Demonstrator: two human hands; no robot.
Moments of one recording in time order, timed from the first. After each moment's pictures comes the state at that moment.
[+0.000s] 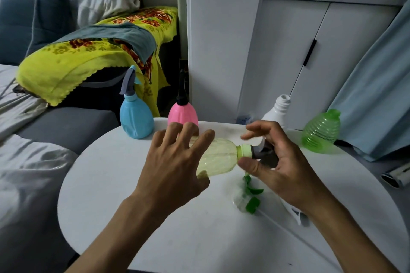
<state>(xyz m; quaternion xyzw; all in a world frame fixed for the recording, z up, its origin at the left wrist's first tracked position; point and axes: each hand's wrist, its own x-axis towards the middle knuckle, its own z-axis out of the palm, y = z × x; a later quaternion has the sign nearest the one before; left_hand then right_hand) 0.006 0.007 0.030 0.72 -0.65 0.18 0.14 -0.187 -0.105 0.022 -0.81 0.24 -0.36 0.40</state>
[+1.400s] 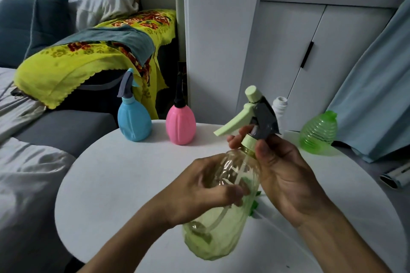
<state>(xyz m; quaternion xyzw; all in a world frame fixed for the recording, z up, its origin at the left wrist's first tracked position) -0.019 0.008 0.037 0.48 -0.58 -0.47 0.45 -0.174 -0.082 0.038 -0.49 0.11 -0.40 0.77</state>
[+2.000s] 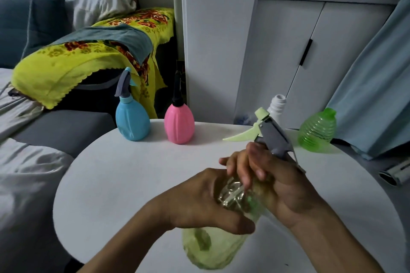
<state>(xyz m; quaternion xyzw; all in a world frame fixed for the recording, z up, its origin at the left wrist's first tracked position) -0.026 0.008 0.041 0.52 -0.61 -0.51 0.32 -0.172 -0.077 0.035 -0.53 0.11 -0.34 0.77</state>
